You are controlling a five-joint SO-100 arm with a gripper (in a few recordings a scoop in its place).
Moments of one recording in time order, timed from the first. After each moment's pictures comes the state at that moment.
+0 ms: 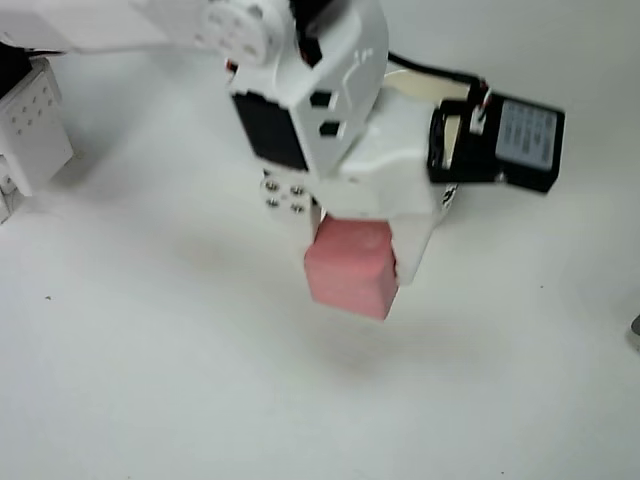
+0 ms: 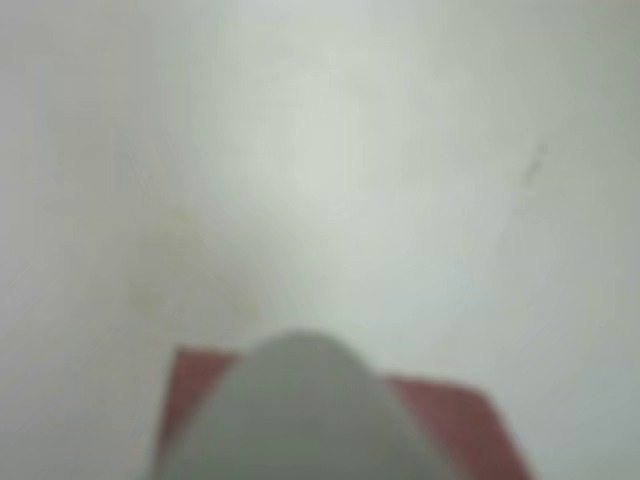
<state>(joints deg) -8.6 72.6 41.2 100.9 -17.6</state>
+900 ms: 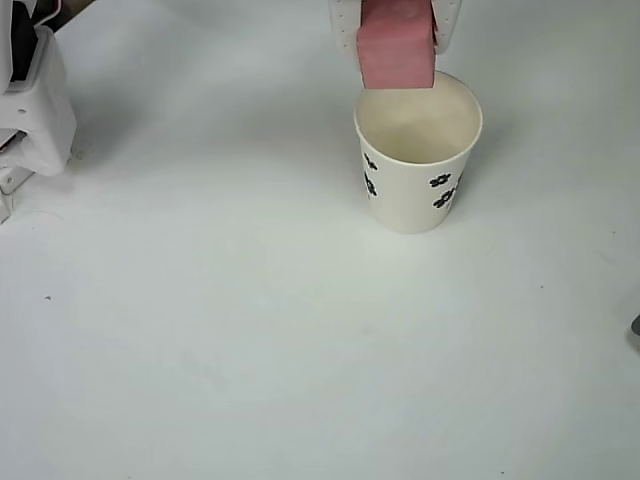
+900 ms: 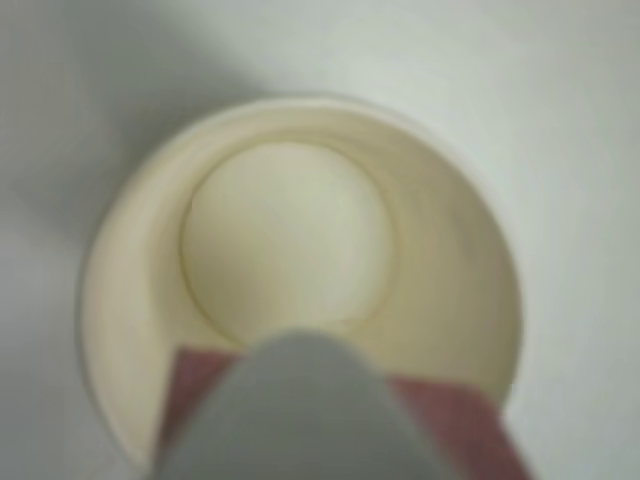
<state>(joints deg) -32.1 79.9 49.0 100.9 -5.8</state>
